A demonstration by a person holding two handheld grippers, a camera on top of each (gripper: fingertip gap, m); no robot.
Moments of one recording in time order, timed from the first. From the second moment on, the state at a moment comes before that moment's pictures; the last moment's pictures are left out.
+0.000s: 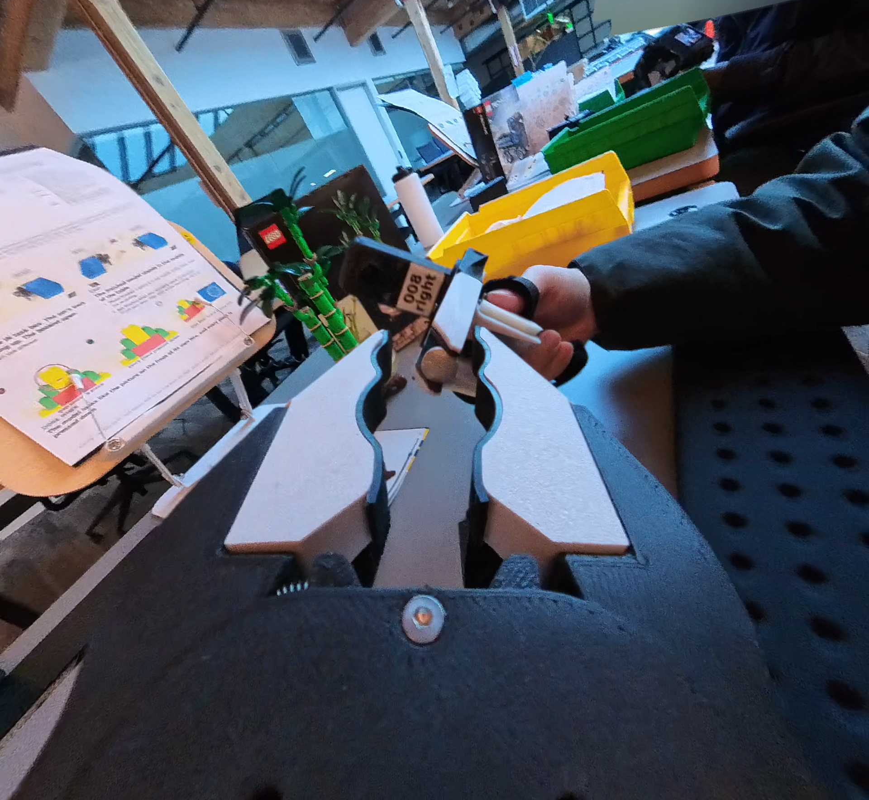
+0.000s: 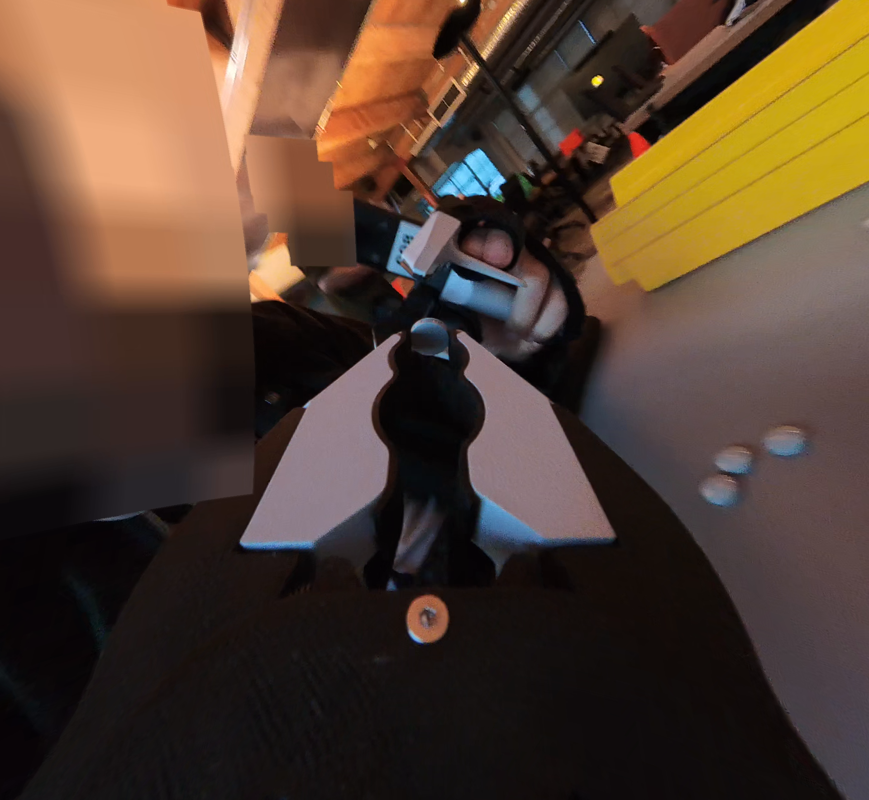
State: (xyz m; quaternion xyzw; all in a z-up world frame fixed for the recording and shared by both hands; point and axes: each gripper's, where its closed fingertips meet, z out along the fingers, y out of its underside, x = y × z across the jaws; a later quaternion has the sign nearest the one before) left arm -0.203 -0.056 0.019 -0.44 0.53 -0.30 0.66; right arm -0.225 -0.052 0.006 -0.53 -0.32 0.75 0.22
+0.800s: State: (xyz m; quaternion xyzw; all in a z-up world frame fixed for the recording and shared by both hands) left arm -0.203 -0.060 -0.002 -0.42 0.61 -0.21 0.64; right arm -0.226 -0.059 0.002 -0.53 -0.34 0.75 0.21
